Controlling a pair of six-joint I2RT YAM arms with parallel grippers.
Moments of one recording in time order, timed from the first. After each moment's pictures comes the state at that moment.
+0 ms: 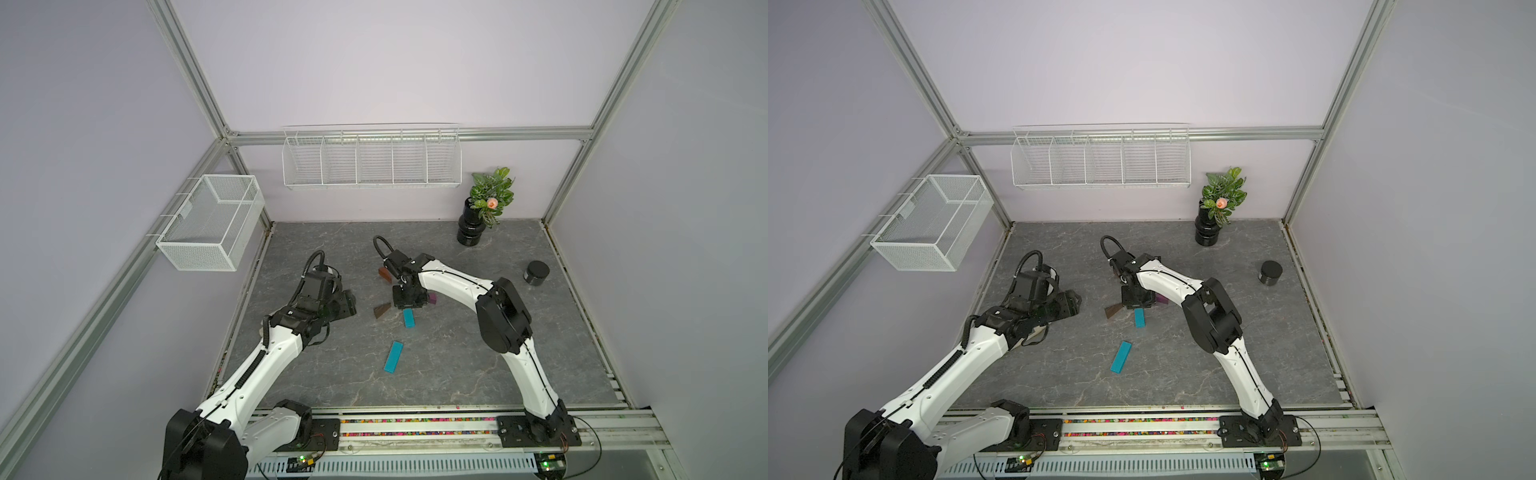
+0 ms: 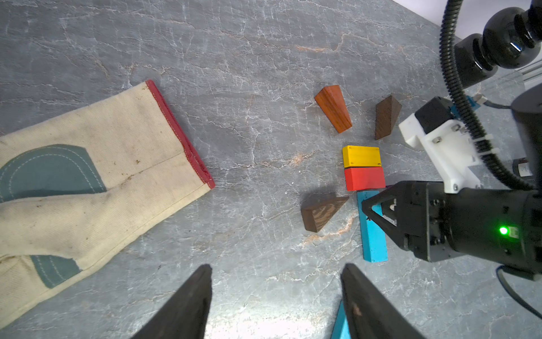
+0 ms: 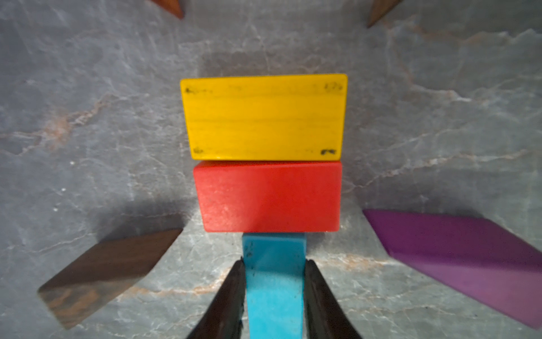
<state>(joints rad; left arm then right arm) -0.38 1.10 0.80 -0.52 0.01 -0.51 0.77 2.29 1.90 -1.00 0.02 0.65</state>
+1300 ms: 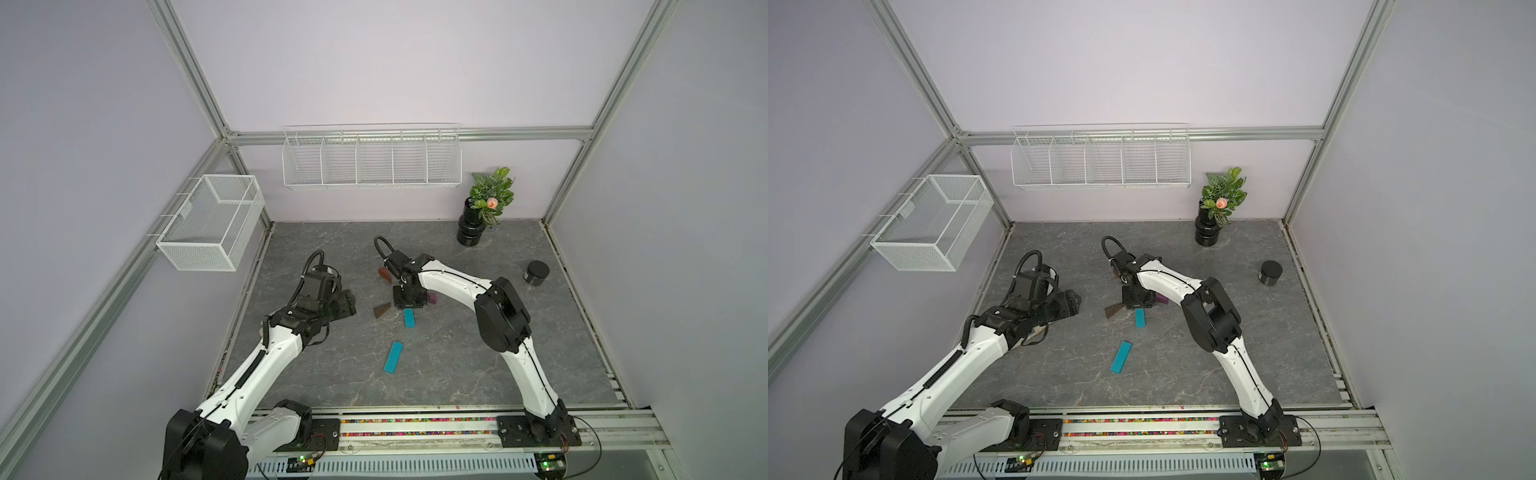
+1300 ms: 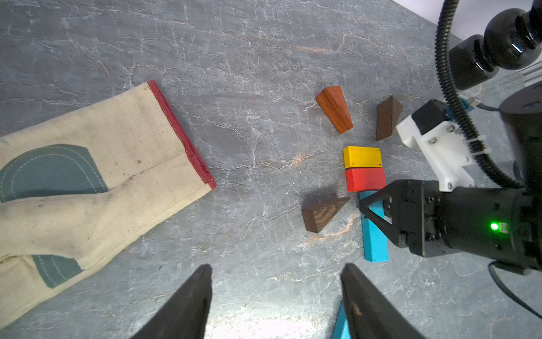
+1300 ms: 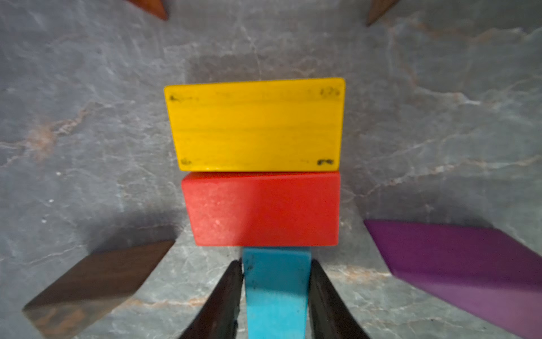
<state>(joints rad) -0.37 1.10 0.80 -0.52 0.01 -0.51 0.77 2.31 1.90 -1.00 0.02 0.65</state>
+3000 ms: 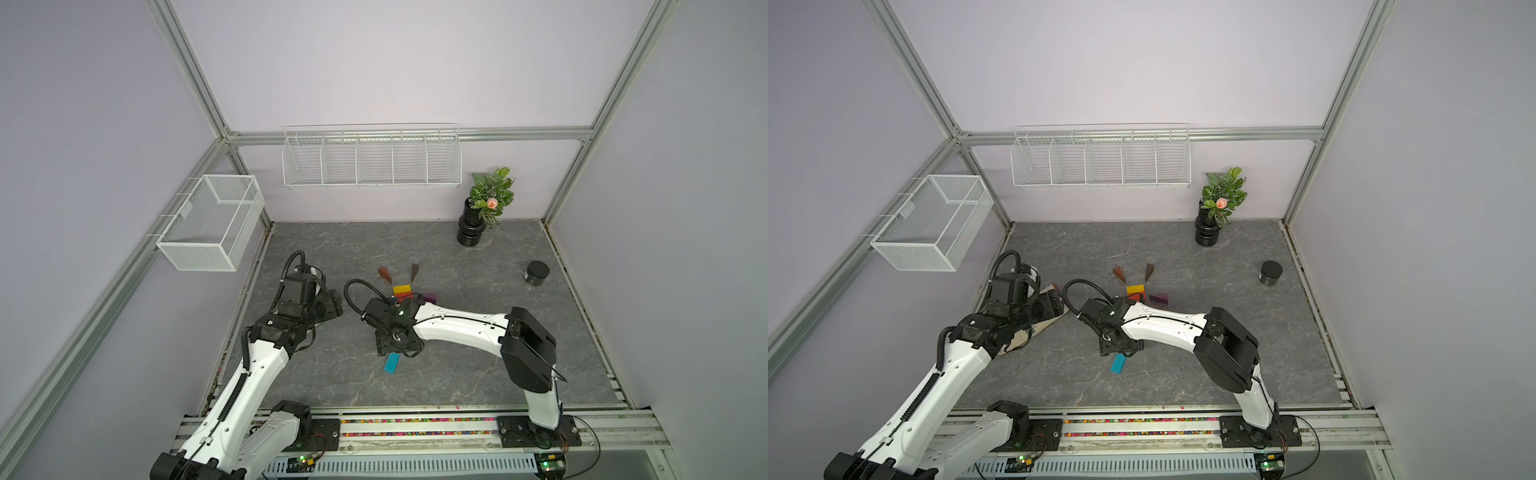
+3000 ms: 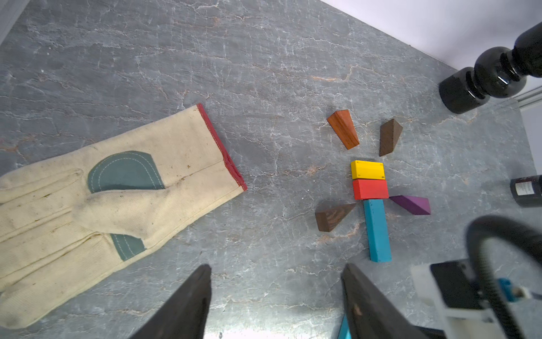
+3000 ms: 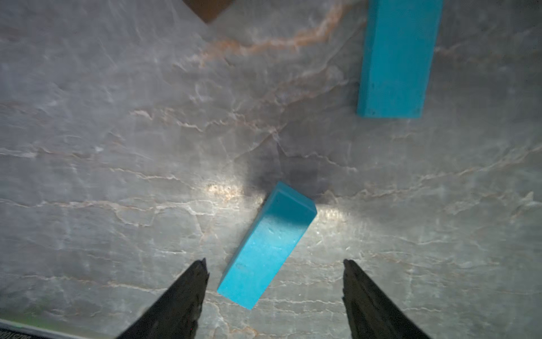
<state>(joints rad) -0.29 0.95 0.83 -0.65 0.00 -0.46 1.13 2.01 1.54 -0.93 0.12 0.96</state>
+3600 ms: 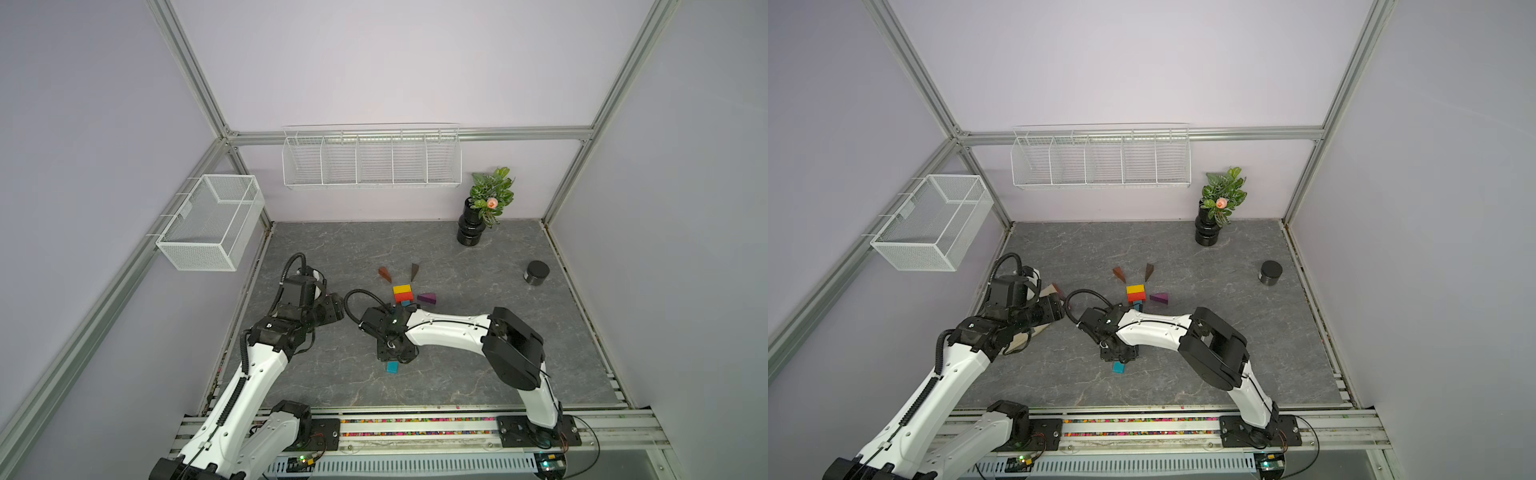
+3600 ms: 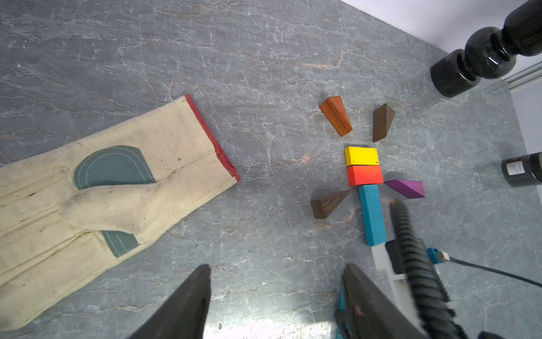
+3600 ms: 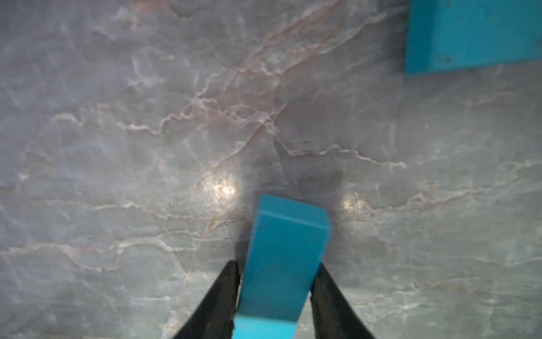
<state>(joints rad) -0.29 0.94 0.82 -0.66 0.05 -0.43 1.13 2.07 1.50 -0.85 0.08 1.07</state>
